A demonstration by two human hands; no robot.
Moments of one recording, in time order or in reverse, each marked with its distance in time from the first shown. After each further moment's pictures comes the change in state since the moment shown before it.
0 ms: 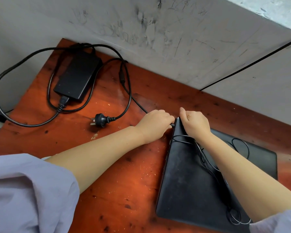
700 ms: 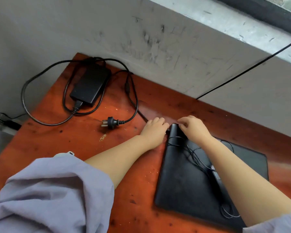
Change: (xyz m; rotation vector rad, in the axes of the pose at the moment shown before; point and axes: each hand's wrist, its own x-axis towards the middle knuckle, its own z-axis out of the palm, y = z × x) left_hand -0.016 0.009 0.019 0.084 -0.042 -0.200; right_hand -0.020 -0.008 -0.021 -0.022 -0.141 -0.059
